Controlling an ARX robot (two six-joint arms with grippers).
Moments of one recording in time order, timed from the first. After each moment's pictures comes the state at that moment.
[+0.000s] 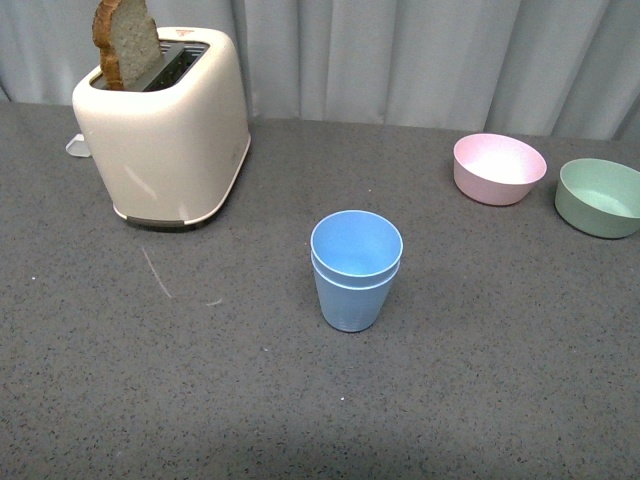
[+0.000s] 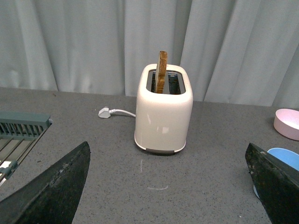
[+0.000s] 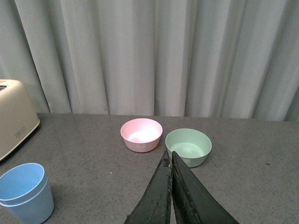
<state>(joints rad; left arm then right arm) 0.00 0.00 0.02 0.00 0.00 0.00 0.00 0.23 0.00 0.24 0.00 0.00</state>
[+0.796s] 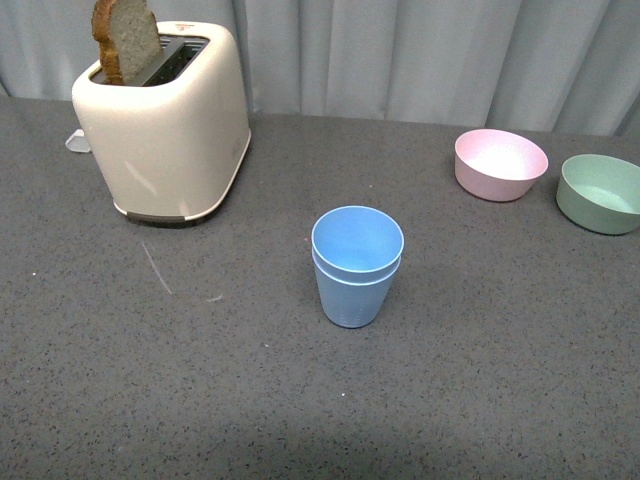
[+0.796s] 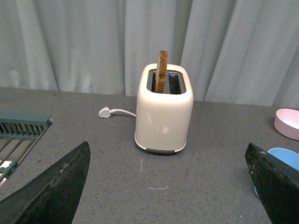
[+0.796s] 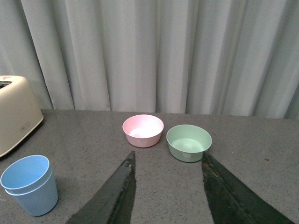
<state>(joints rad) 0.00 0.00 0.02 0.00 0.00 0.00 0.00 0.00 0.00 0.00 0.00 0.00</state>
